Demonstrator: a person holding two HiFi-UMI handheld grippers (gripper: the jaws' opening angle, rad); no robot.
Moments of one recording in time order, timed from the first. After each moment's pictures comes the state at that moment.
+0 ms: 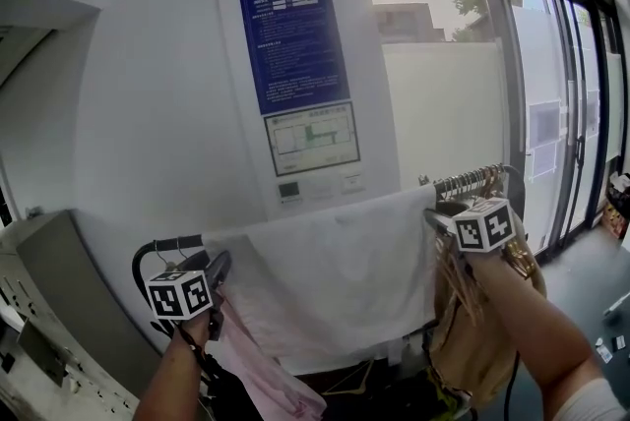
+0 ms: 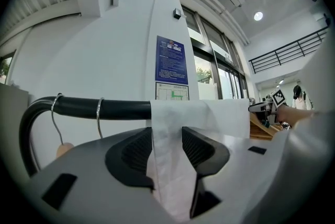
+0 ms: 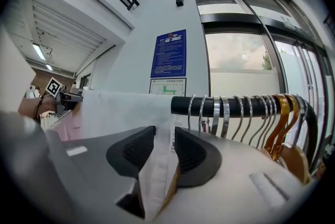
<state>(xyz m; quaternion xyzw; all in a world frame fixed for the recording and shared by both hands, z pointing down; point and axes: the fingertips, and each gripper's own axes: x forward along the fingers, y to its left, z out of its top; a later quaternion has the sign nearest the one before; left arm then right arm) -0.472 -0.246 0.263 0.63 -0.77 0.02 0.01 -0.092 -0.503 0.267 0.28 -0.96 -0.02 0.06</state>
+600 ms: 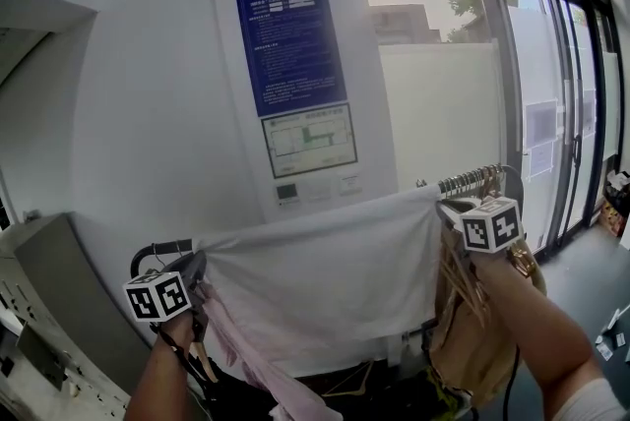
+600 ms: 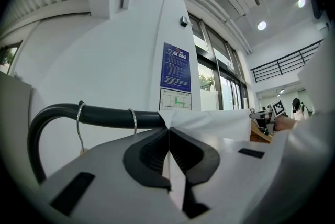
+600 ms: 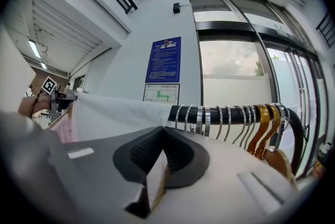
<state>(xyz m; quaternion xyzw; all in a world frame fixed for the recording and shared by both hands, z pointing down) -0.492 -0.219 0.246 0.64 -0.77 -0.02 0.01 -0.070 -0.503 0.254 0.31 -0.95 -0.03 0.03</state>
